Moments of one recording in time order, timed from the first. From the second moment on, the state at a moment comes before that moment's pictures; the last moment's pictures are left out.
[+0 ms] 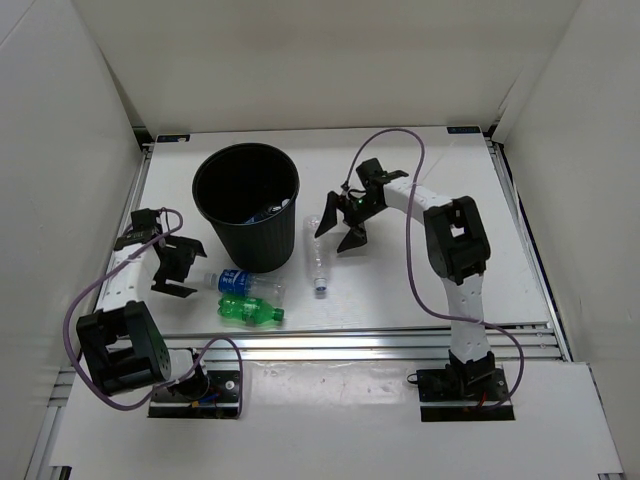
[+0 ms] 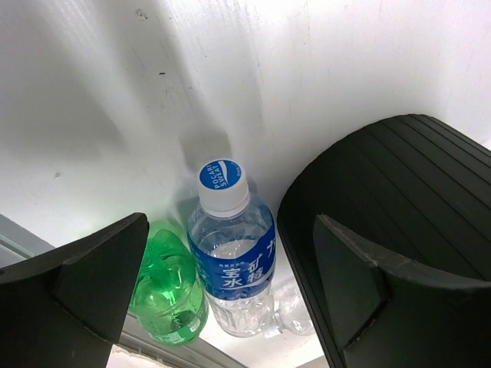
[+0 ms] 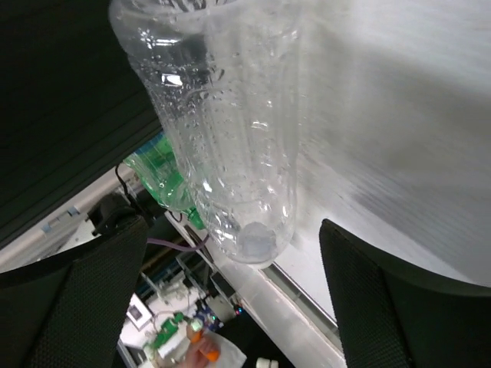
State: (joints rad) left arm 0.26 1.31 0.86 -0.79 0.09 -1.07; right arm 0.44 2.21 1.68 -0.72 -0.82 0.55
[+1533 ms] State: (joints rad) left arm 0.26 1.36 1.18 -1.01 0.24 -0.95; right arm 0.84 2.07 2.45 -0.39 -0.28 0.29
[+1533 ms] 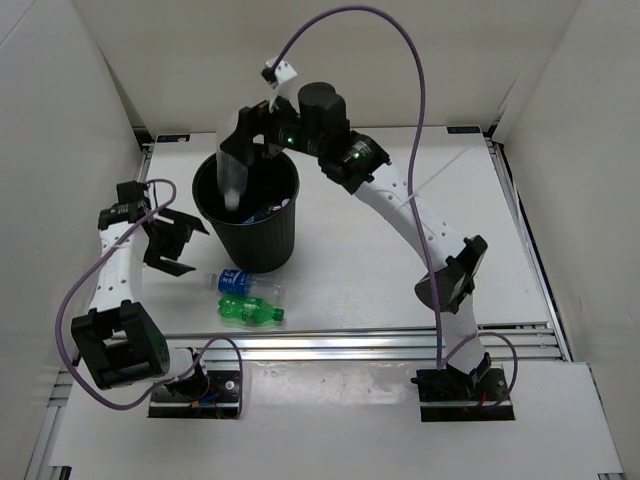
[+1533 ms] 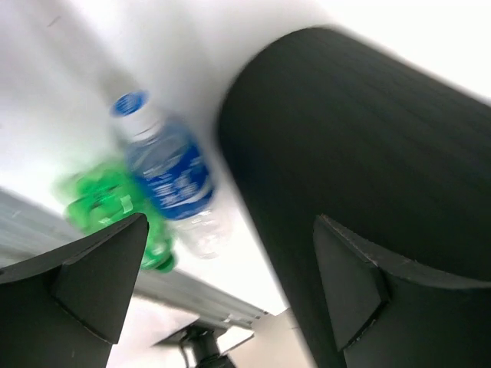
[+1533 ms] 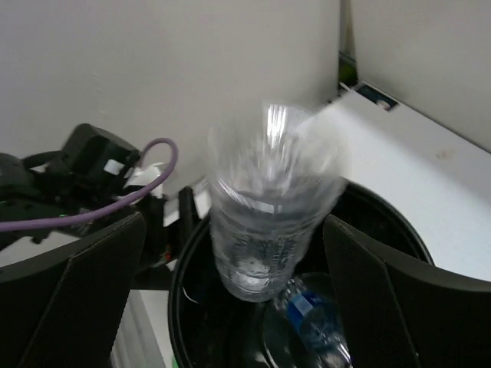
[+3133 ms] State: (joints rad) left arm 0.02 1.36 0.64 -1.00 0.36 -1.35; right arm 0.55 1.19 1.79 -0.80 -0.02 0.20
